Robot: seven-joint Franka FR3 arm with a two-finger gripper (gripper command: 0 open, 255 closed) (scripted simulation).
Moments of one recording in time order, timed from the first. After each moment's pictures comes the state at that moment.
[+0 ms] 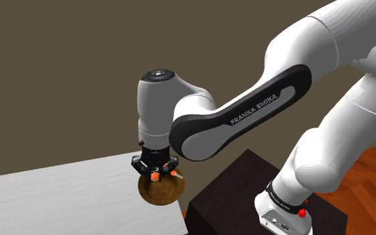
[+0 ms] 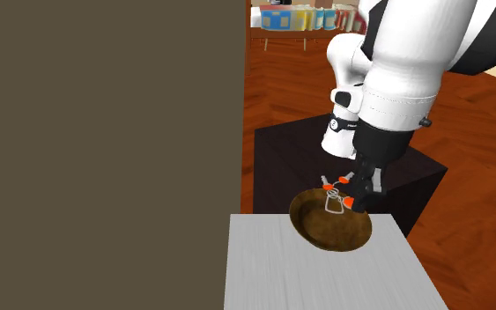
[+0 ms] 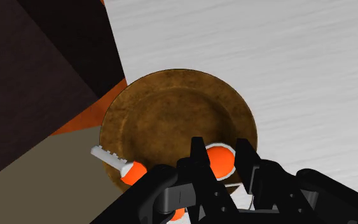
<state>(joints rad) 0.16 -0.08 0.69 -2.34 0.07 2.28 1.46</state>
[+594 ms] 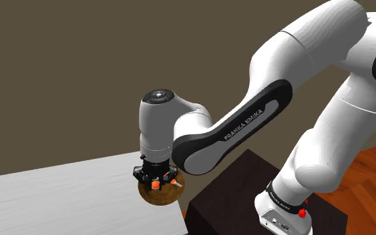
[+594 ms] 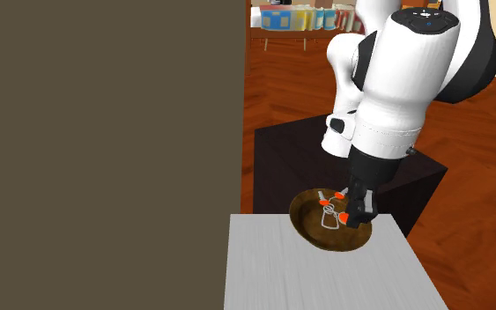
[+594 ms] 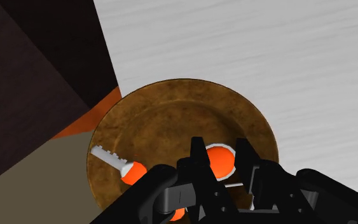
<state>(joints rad) 0.16 0.02 0.70 -2.40 -0.01 2.40 1.52</state>
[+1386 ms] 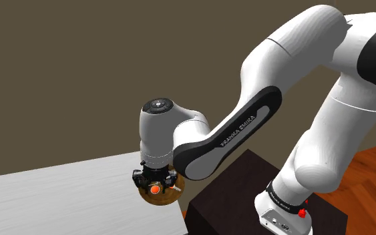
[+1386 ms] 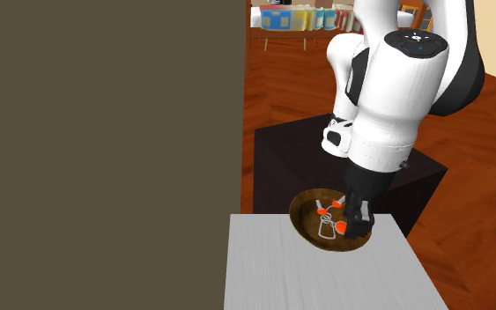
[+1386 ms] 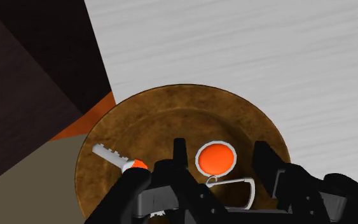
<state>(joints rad) 0.16 0.08 0.69 -2.41 -0.07 2.47 1.57</state>
